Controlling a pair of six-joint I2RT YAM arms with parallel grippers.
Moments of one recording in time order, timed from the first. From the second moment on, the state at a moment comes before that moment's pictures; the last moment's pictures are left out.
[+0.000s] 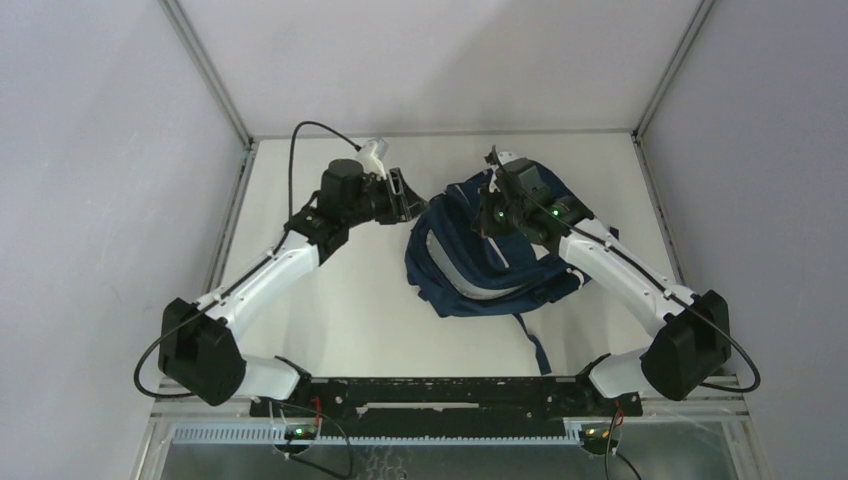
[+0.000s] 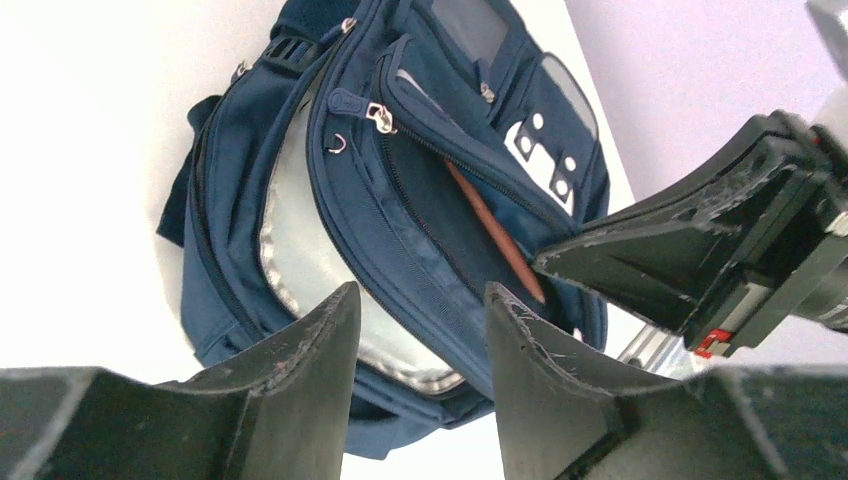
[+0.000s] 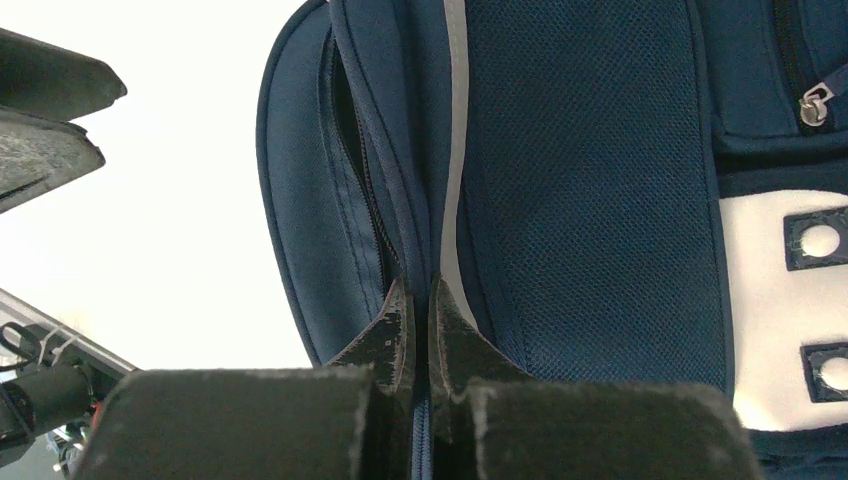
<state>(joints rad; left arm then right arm) -0.50 1.36 1.09 -0.12 0.28 -0.60 0.59 1.39 1.23 -0.58 -0.03 0.40</state>
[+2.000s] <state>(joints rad) -0.46 1.70 1.09 -0.19 0.25 -0.55 0.12 0.92 0.50 -0.33 -0.21 0.64</state>
